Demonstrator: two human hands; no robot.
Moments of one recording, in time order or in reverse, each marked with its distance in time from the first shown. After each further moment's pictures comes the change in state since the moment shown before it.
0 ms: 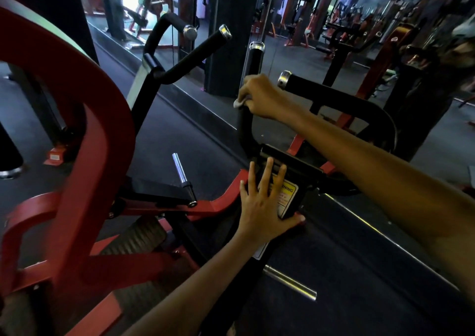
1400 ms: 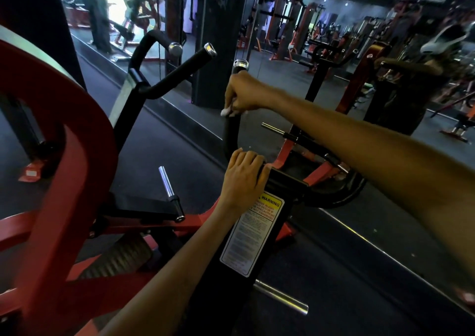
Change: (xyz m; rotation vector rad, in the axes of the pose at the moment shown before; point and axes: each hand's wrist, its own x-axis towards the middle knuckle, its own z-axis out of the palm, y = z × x) left_hand 0.081 -0.017 -0.036 -0.108 0.104 0.051; right_hand 0.031 0.006 -0.037 -0.021 -0.163 0.014
